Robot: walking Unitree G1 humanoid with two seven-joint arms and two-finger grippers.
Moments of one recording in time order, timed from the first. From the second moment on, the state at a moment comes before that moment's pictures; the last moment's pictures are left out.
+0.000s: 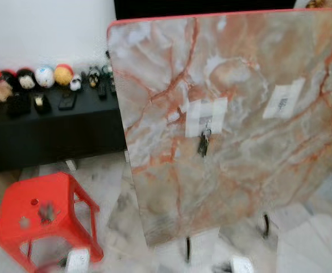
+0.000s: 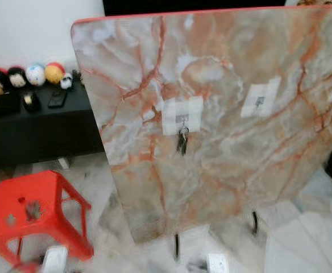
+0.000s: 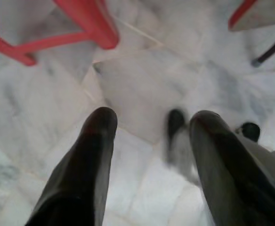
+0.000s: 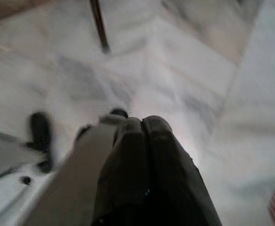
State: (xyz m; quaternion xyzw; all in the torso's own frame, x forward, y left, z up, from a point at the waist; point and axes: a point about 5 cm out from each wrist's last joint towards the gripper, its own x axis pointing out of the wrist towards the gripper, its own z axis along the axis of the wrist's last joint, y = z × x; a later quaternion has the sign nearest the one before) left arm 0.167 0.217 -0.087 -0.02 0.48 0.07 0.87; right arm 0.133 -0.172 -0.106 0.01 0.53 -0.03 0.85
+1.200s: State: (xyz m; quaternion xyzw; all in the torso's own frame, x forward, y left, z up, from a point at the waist) left arm 0.175 0.223 -0.083 -0.01 0.48 0.08 0.88; right arm 0.139 -0.166 -0.105 0.03 0.52 -0.04 0.85
